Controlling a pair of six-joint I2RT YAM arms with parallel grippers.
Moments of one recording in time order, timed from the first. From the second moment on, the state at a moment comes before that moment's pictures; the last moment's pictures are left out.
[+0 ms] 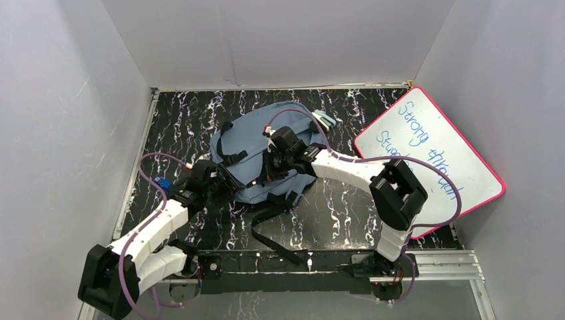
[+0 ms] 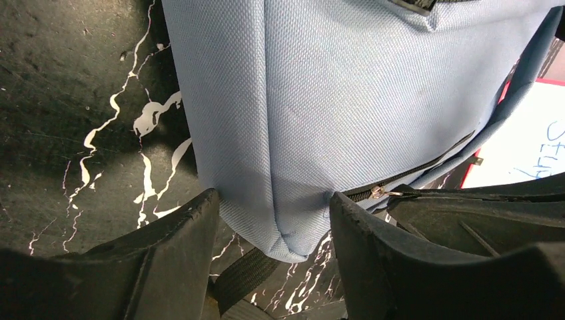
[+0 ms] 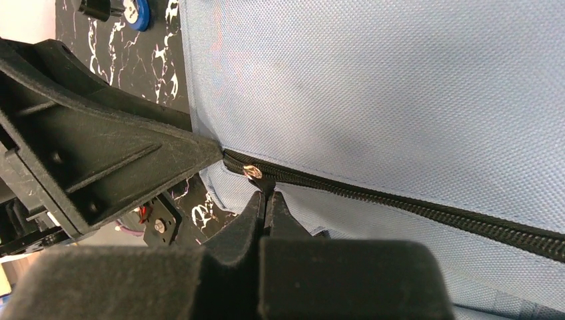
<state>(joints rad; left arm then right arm) -0.42 0.99 0.52 -0.37 0.03 -1.07 0.88 1.77 1.26 -0.27 -0.31 0.60</state>
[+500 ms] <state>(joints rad) -0.42 1.01 0.44 -0.27 0.01 -1.09 0.87 1.77 1.25 -0.27 -0.31 0.61</state>
